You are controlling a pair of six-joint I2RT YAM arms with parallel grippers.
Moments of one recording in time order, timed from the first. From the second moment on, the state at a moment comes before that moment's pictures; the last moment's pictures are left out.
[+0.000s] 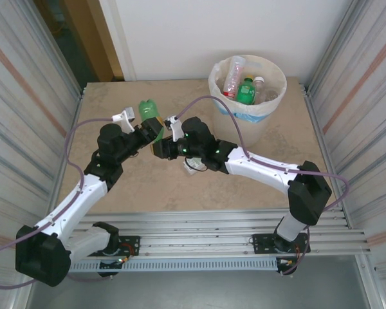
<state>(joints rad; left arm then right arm) -0.37 1.05 0.75 0.16 0.30 -0.91 0.93 1.64 1.27 0.02 -0.25 0.53</state>
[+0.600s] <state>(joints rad) -0.39 0.81 0.75 0.09 0.31 -0.75 0.91 1.48 1.32 -0.27 0.01 0.48</state>
